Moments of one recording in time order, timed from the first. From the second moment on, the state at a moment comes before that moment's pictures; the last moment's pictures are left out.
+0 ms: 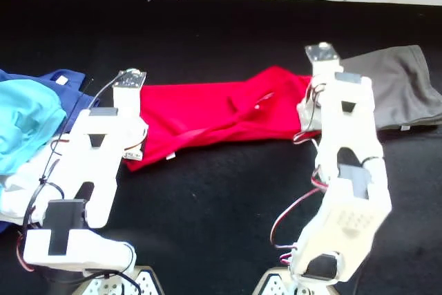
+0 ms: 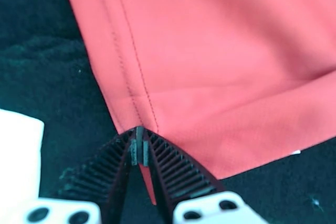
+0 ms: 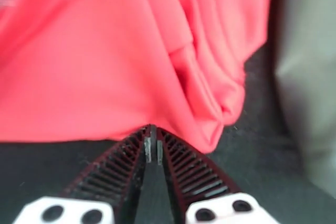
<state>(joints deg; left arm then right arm) -8.1 -1.0 37.8 50.1 -7.5 2.7 19.1 -0.9 66.9 18.9</state>
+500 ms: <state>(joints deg) -8.1 -15.3 37.6 63.3 -7.5 -11.2 19.2 -0.5 61.7 18.9</state>
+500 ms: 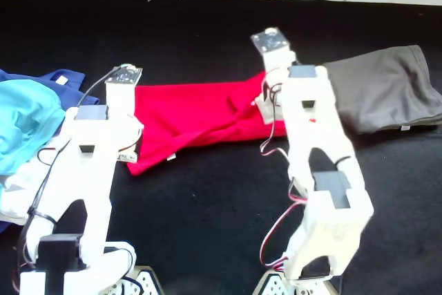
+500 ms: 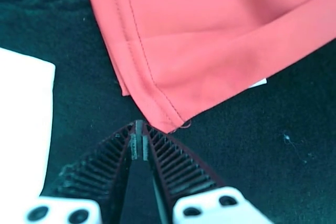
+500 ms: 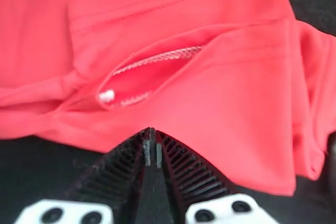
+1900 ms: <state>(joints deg) -8.2 -15.4 41.5 57.8 -7.5 -14.7 27.1 -21.2 74.4 14.3</state>
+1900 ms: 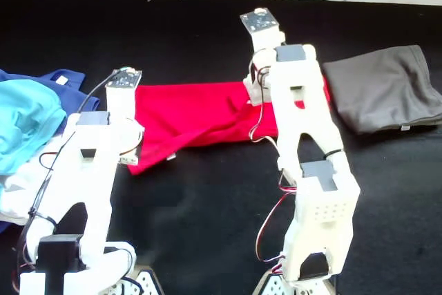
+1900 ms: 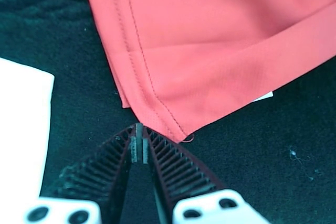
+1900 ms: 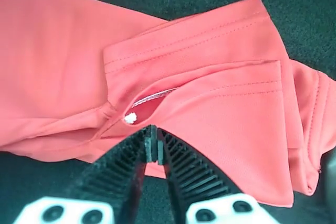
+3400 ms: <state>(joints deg) -20.2 -15.4 41.5 53.6 -7.5 -29.8 50.3 -48.8 90.4 10.0</state>
